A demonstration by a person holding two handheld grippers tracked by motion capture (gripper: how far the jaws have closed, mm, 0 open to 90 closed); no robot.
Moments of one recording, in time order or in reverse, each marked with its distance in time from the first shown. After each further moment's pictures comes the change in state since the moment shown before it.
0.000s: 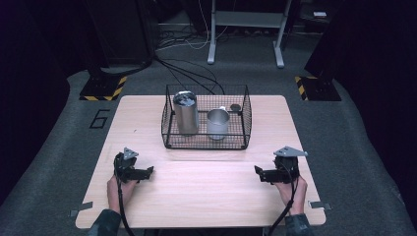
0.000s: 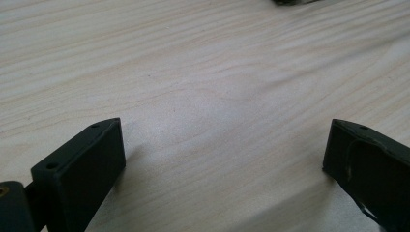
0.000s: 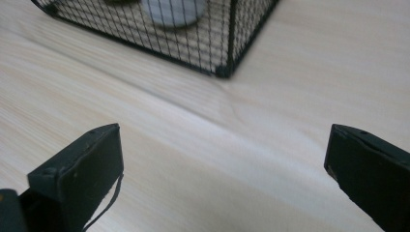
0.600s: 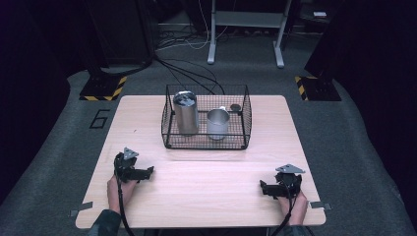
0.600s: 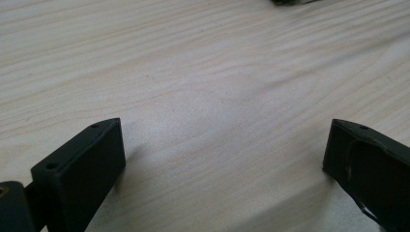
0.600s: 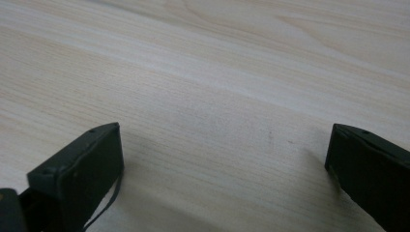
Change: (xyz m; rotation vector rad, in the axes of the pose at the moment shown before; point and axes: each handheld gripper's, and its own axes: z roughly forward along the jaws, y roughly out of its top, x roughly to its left) left arm 0.000 0.000 0.000 -0.003 0.001 0.004; right arm -0.012 -0.071 0.029 0.089 -0.135 0.072
